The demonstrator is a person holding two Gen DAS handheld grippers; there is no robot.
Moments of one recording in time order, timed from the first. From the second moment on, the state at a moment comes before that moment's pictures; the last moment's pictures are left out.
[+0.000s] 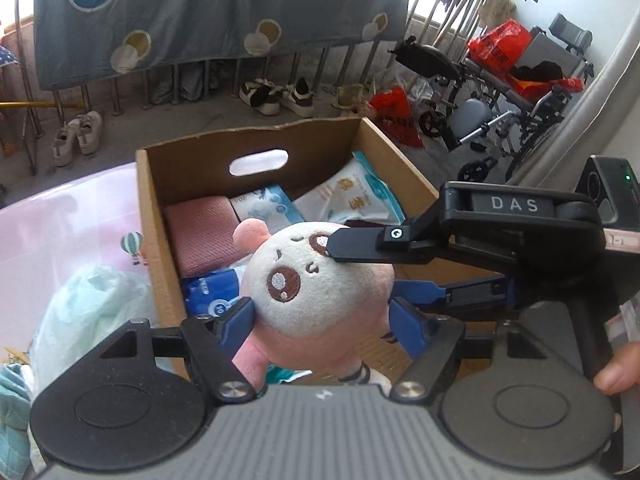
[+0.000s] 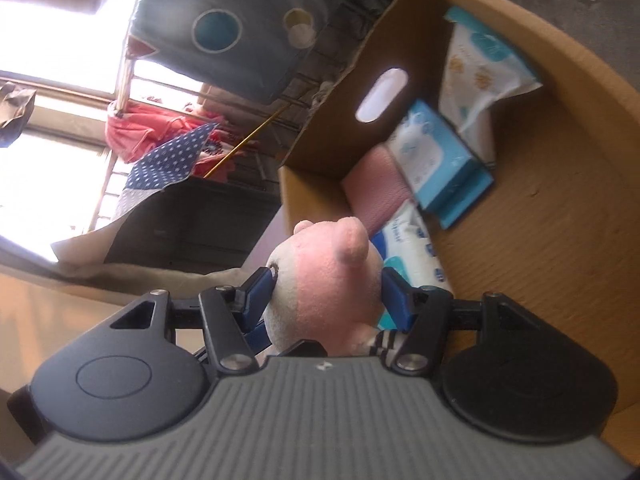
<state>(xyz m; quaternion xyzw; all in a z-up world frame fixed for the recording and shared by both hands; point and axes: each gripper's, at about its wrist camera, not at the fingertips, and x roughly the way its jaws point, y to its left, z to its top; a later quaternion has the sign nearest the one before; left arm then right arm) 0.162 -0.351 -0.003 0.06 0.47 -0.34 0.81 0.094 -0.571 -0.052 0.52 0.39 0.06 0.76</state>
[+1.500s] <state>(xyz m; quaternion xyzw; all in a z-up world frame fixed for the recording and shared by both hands) 0.156 -0.265 0.022 0.04 0.46 -0.29 0.84 0.112 -0.586 -0.156 0.61 0.35 -0.15 0.69</state>
